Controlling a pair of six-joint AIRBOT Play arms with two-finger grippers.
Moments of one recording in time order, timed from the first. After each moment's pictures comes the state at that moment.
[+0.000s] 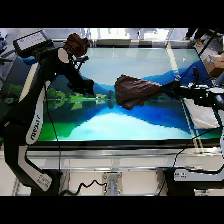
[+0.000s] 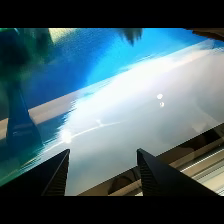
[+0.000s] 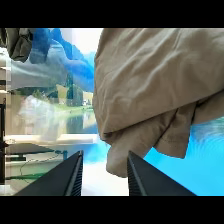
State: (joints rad) left arm -0.26 -1.79 1.92 1.24 -1.62 -1.54; right arm -0.40 -1.45 1.08 -0.39 1.15 0.97
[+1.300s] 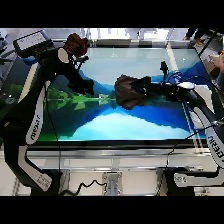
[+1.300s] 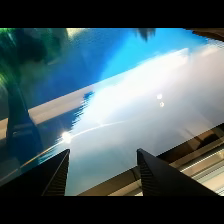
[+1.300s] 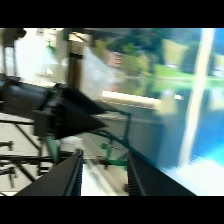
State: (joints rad) left arm -0.26 -1.79 1.92 1.23 -1.62 -1.54; right arm 0.03 -1.45 1.11 -0.06 1.09 0.97
